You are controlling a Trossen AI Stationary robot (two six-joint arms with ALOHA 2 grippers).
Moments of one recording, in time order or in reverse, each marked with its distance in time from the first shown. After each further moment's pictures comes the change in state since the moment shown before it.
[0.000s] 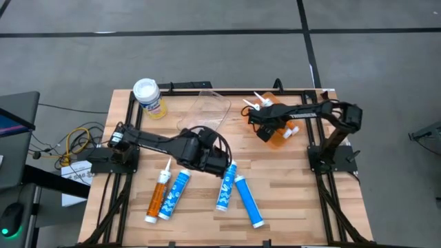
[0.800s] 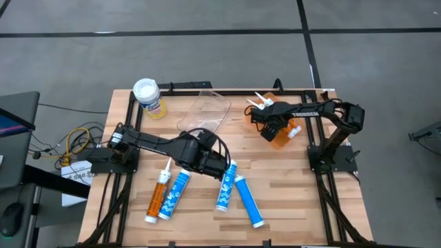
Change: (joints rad) left arm -0.014 0.000 0.000 -0.029 0.079 0.002; right arm -0.027 -0.026 0.000 -0.096 -0.005 0.001
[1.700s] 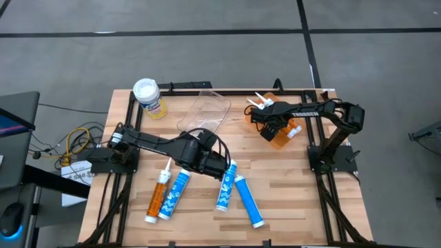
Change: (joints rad) left arm 0.000 0.000 0.000 0.000 0.009 0.000; right arm 0.002 0.000 0.000 0.015 0.000 0.008
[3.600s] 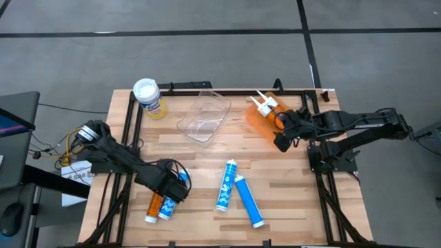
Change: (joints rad) left arm -0.258 -0.335 -0.857 0.275 0.612 -0.628; right arm 0.472 -0.637 0.055 -0.090 0.066 0.212
